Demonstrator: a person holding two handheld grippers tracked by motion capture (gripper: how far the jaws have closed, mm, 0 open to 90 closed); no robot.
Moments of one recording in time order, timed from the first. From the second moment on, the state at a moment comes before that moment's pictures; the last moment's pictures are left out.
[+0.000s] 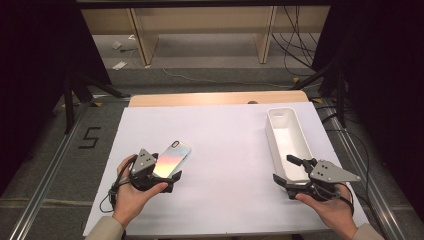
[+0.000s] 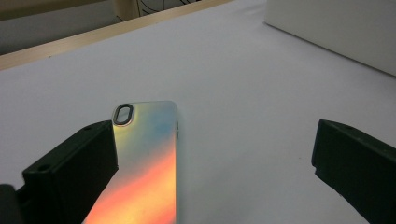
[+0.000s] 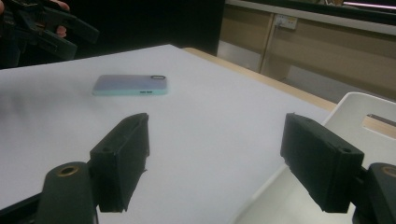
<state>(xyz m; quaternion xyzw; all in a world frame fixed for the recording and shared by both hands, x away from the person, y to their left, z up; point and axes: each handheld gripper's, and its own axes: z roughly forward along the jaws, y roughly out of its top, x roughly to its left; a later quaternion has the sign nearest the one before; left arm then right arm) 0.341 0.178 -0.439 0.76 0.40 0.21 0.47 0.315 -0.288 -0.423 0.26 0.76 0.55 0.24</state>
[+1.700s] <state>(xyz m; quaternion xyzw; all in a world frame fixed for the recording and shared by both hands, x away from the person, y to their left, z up) 0.439 0.162 -0.461 0.85 0.43 0.18 0.24 0.314 -0.286 -0.423 0.26 0.76 0.55 0.24</state>
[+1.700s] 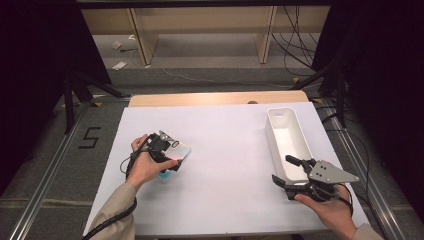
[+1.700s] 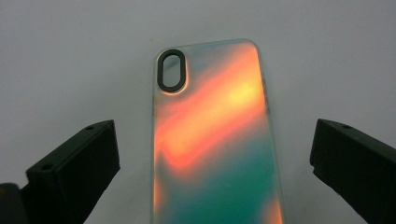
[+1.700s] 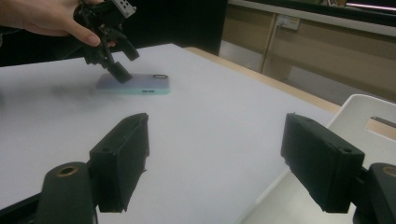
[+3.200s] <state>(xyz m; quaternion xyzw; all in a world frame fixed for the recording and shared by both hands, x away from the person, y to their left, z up) 0.463 0.154 -0.477 0.87 0.44 0.13 0.17 0.314 -0.286 -0.424 0.26 0.76 0.55 0.24</state>
